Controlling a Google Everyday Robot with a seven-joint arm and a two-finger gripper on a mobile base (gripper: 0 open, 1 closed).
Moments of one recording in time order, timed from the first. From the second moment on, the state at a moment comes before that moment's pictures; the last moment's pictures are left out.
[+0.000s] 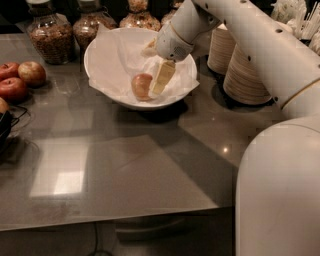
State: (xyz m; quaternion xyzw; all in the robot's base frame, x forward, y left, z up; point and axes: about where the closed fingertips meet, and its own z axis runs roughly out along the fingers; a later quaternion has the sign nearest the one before) arm 0.673 0.016 0.892 -0.74 0.59 0.15 0.28
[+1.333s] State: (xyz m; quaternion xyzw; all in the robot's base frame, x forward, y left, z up) arm 0.663 0.021 0.856 -0.75 0.60 0.16 0.24
